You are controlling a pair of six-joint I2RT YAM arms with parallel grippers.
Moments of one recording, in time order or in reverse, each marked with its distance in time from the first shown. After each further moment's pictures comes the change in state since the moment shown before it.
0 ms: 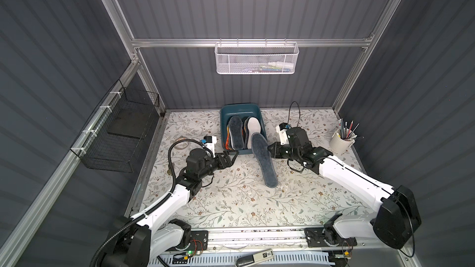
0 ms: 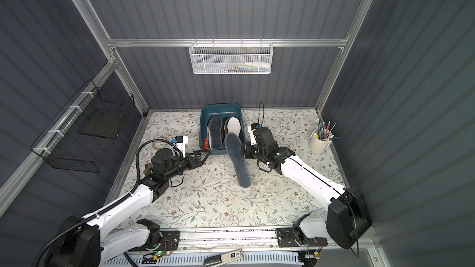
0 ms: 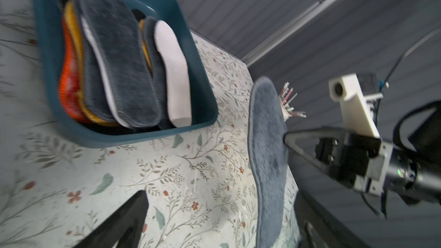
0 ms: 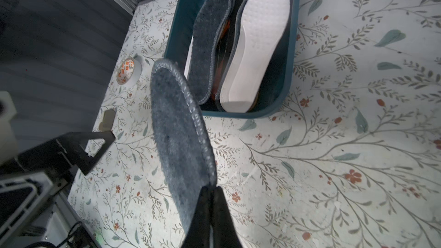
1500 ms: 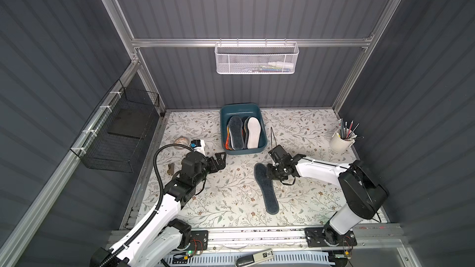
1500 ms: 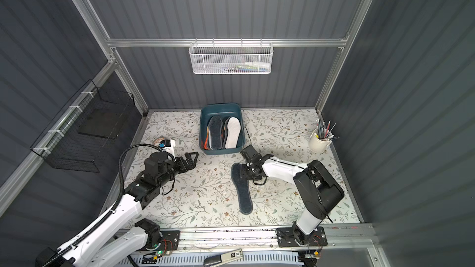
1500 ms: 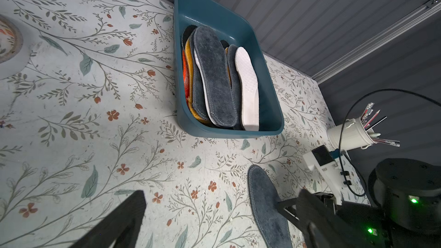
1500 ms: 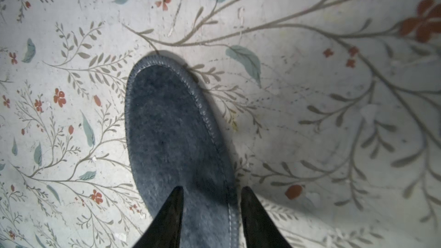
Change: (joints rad) left arm -0.031 -0.277 0.062 -0.515 -0.458 0.122; right arm 0.093 0.291 -0.132 -0.123 0.077 0.130
